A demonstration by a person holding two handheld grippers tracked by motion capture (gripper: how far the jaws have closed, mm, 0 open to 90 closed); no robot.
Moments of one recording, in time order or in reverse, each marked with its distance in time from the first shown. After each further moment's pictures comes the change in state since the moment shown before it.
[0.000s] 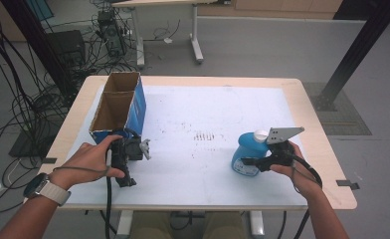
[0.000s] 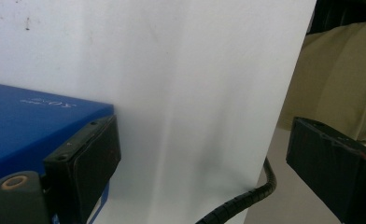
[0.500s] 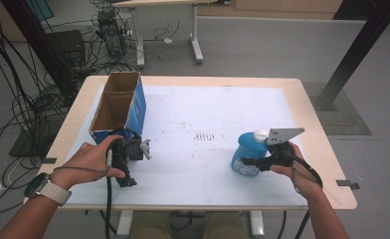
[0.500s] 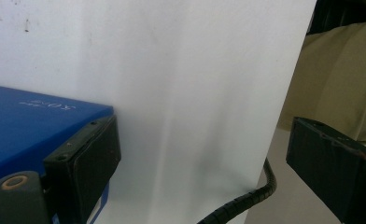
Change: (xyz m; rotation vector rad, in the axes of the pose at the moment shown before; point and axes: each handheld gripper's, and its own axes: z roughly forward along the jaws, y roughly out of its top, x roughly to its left) left arm 0.000 0.001 0.001 -0.002 0.000 0.004; right arm 0.001 0.000 0.000 -0.010 0.013 -0.020
